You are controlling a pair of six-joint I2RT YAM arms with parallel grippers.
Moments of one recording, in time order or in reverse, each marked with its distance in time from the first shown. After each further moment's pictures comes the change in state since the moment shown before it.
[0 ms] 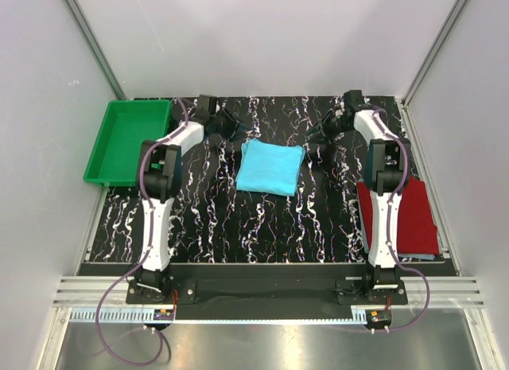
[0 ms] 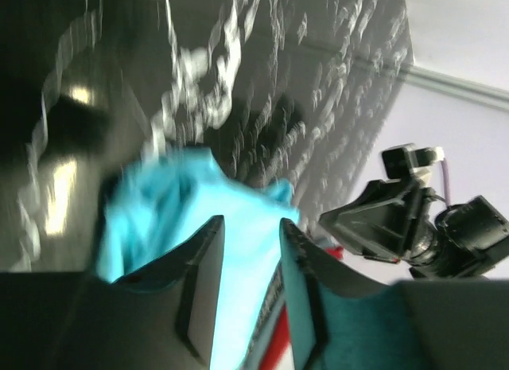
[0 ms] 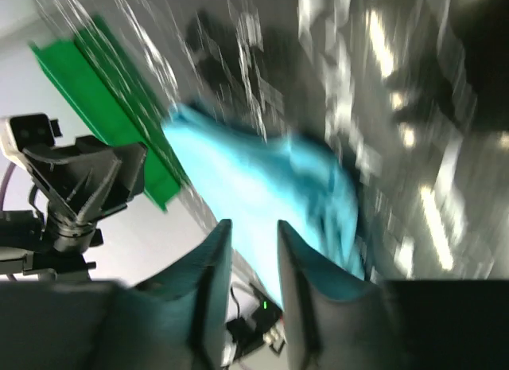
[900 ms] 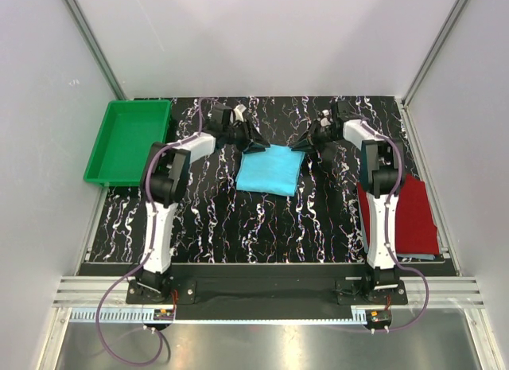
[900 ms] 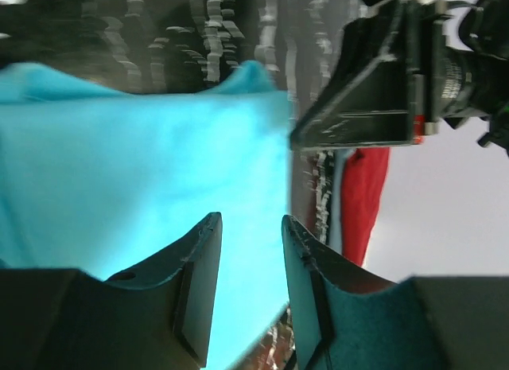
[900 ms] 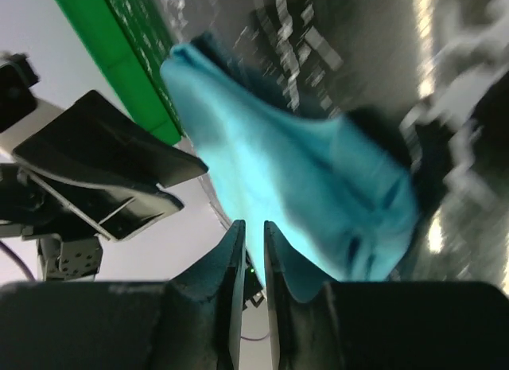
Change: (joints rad) left arm -0.098 -0.028 -0.102 0.149 0.245 0.335; right arm 0.063 -0.019 -0.144 0.173 -0.163 -0.040
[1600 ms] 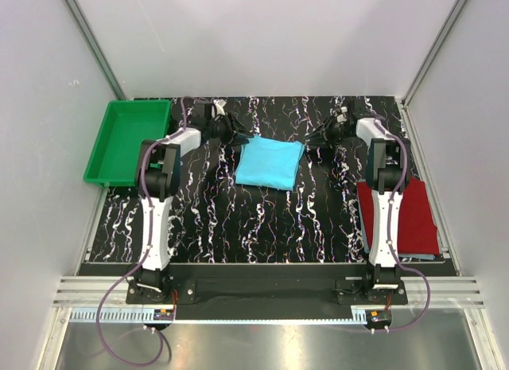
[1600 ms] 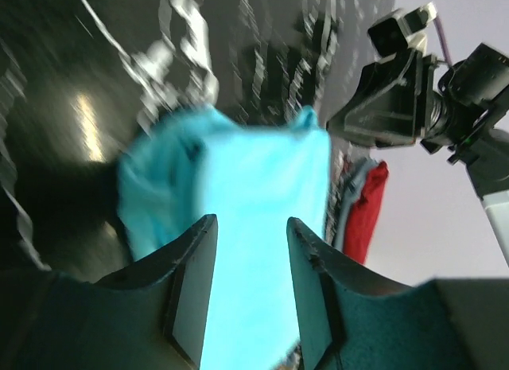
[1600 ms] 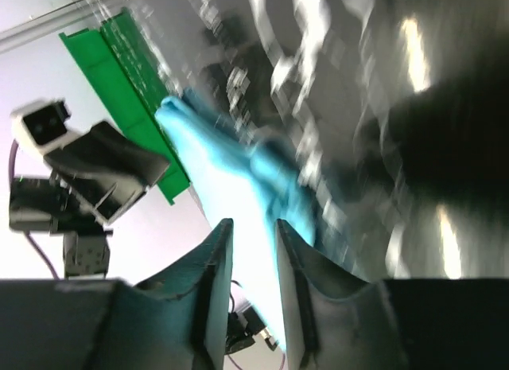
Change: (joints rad) left arm 0.132 0.145 0.132 -0.006 0.051 -0.035; right arm -0.100 0.148 0.152 0.029 0.016 0.032
